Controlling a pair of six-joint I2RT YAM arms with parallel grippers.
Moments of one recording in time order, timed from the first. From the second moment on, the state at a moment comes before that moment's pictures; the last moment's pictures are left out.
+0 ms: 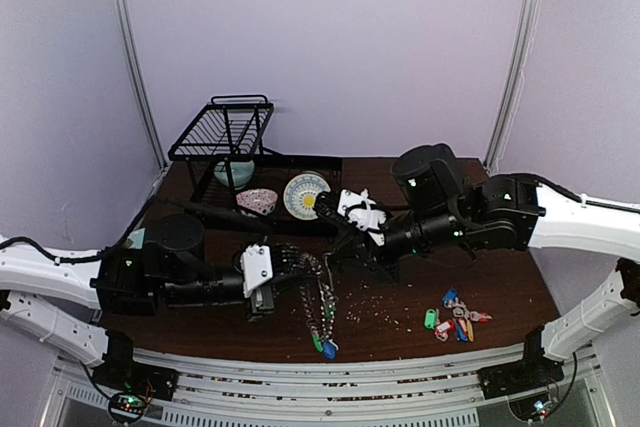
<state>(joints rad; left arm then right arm) -1.33 1.09 0.75 0.13 -0.05 0.41 1.15 1.35 1.26 -0.51 -0.15 -0.18</state>
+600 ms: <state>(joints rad) -1.38 1.08 0.74 0.14 -0.18 0.53 1.04 1.35 1.31 -0.64 -0.51 -0.18</state>
